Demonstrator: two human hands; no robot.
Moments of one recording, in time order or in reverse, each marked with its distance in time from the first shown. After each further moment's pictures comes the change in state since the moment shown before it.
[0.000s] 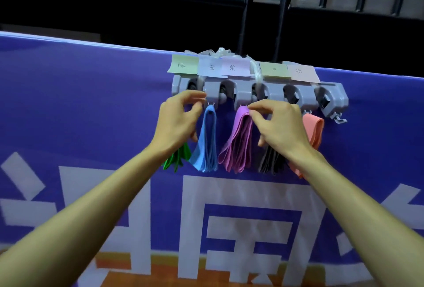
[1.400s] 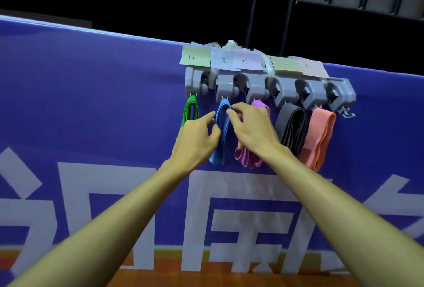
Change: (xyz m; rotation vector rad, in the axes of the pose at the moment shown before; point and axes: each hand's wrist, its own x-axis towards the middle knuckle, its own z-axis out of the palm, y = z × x) left_hand -0.016 -0.056 0.010 0.302 -0.156 0.095; right_hand 0.003 -0.035 0.076 -0.175 -0.158 0.069
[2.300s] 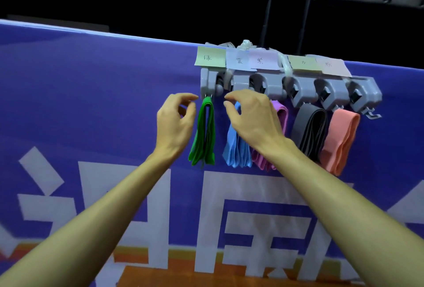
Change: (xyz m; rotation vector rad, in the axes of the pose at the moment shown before) left_hand 0.010 -0.031 -0.050 -0.257 0.405 -0.008; right_hand 0.011 -0.033 0.011 -0.043 0.193 -0.283
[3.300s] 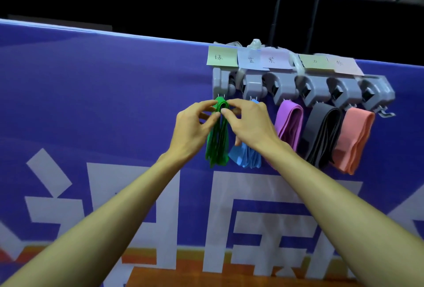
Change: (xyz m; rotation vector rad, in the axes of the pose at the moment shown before) left_hand 0.004 -0.020 -0.001 0.028 -0.250 0.094; right_hand 0.002 -0.018 0.027 0.198 -0.184 0.183
